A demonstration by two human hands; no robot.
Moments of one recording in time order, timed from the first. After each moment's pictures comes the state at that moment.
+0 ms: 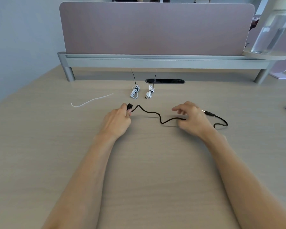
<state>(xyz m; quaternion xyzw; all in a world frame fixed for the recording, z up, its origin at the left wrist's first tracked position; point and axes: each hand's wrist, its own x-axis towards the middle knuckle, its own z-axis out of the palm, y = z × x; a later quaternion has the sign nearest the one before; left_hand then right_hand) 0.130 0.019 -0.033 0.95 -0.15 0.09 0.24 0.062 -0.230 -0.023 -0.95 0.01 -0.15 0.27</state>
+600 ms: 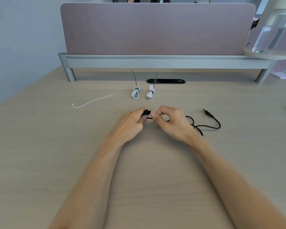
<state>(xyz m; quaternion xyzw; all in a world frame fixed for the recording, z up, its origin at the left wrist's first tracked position) 0.112 -0.003 -0.030 0.91 -0.28 0.06 0.30 0.060 -0.171 -0.022 -0.89 -0.11 -0.16 0.40</state>
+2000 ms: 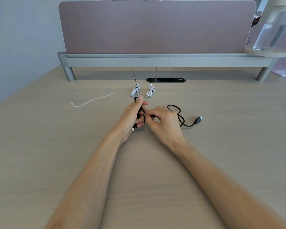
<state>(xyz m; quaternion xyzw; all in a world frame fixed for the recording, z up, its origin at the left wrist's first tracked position) 0.115 -0.019 -0.023 0.65 -0.11 -0.13 0.74 0.058 -0.137 -0.033 -0.86 -0.09 -0.32 0.37</state>
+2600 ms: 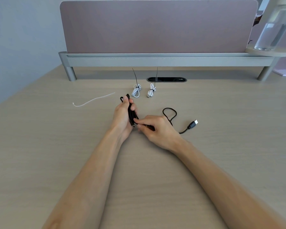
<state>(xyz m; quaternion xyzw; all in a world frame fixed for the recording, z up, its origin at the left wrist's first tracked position) 0.122 -0.009 -0.025 0.51 -0.01 -0.09 0.85 0.059 -0.135 -0.044 -0.89 -0.19 -0.19 0.38</state>
